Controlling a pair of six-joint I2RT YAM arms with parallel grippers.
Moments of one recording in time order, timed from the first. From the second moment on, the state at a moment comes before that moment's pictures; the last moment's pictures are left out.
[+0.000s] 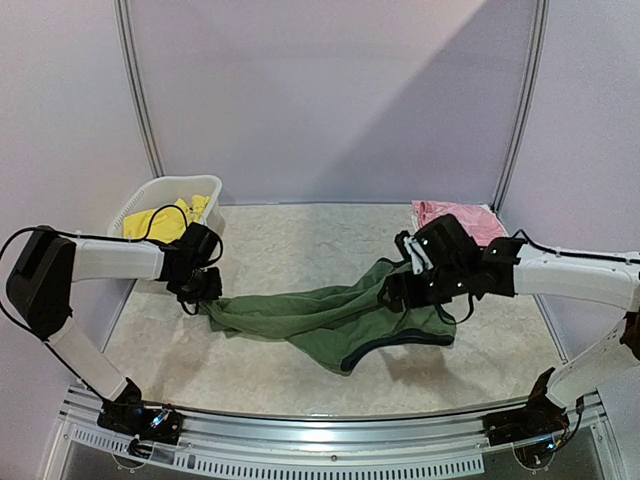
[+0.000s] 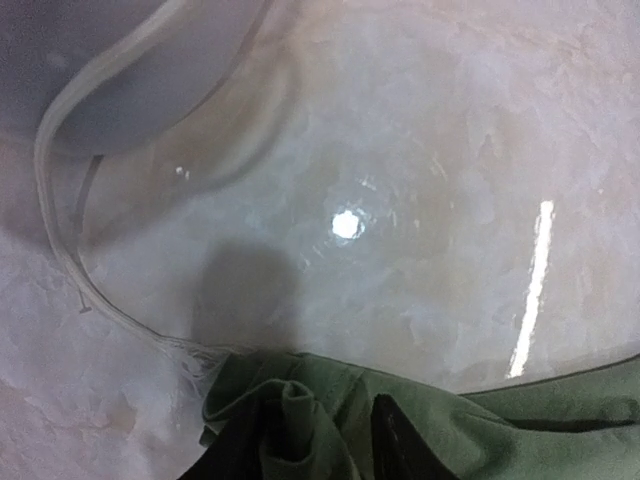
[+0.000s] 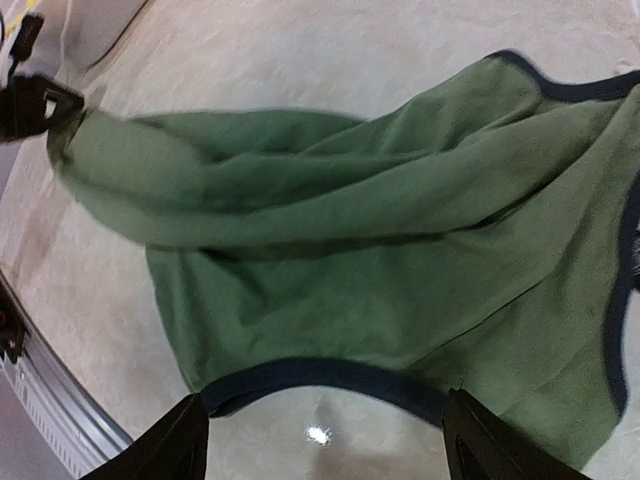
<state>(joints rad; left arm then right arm) -0.42 1.58 0.85 -0.39 -0.29 -0.61 0.83 1.40 0.98 -0.45 0.04 0.52</state>
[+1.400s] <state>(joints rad) -0.44 0.87 0.52 -0.61 -0.32 -0.65 1.24 1.81 1.32 -0.64 0.24 0.55</state>
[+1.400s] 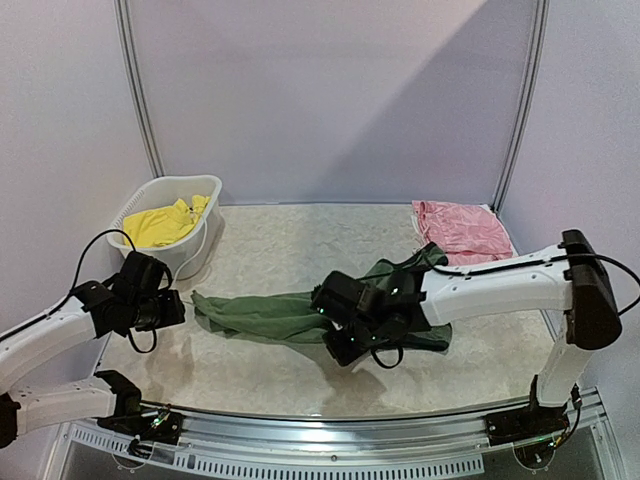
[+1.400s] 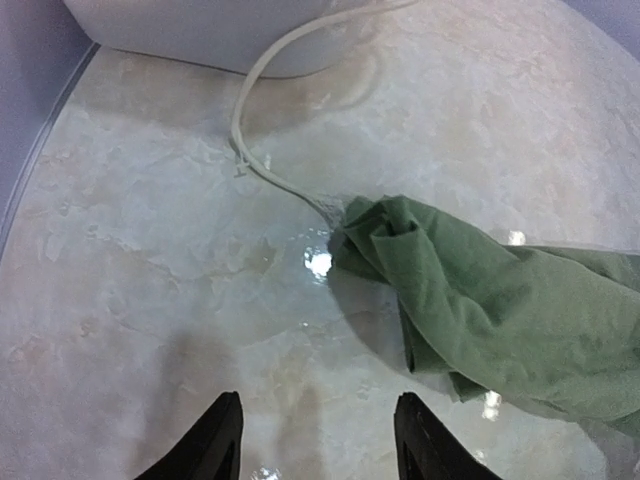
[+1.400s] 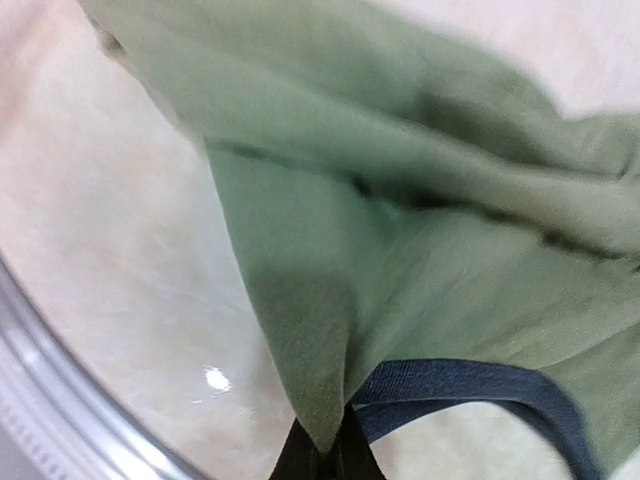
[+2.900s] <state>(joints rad) -1.17 1.23 0.57 -0.40 -0.21 -0.52 0.89 1.73 1.59 -0.82 0.38 0.41</state>
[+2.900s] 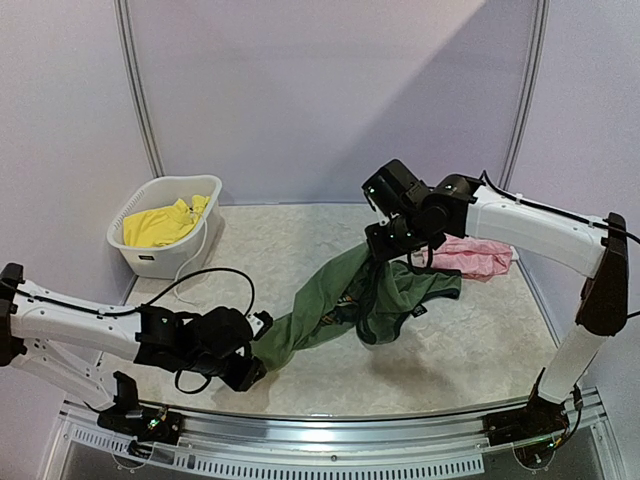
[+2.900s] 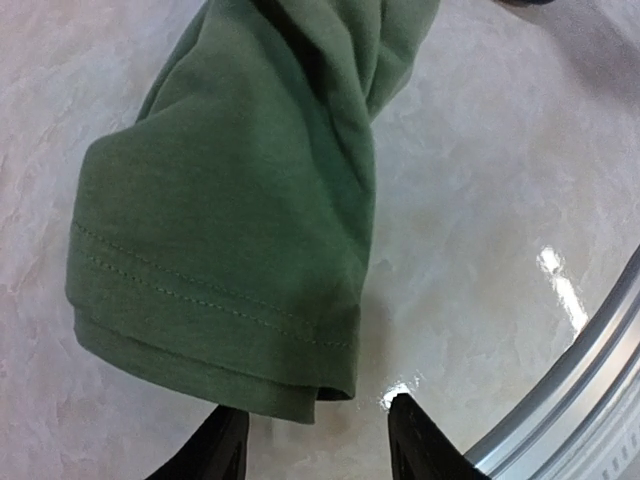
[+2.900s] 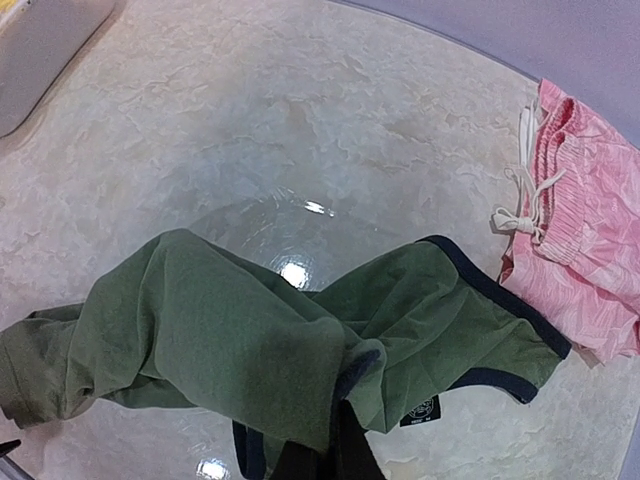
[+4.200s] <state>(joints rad) -0.76 1.16 0.77 -0.52 -0.31 -0.58 0.89 1.50 1.24 -0.76 0.36 0.47</state>
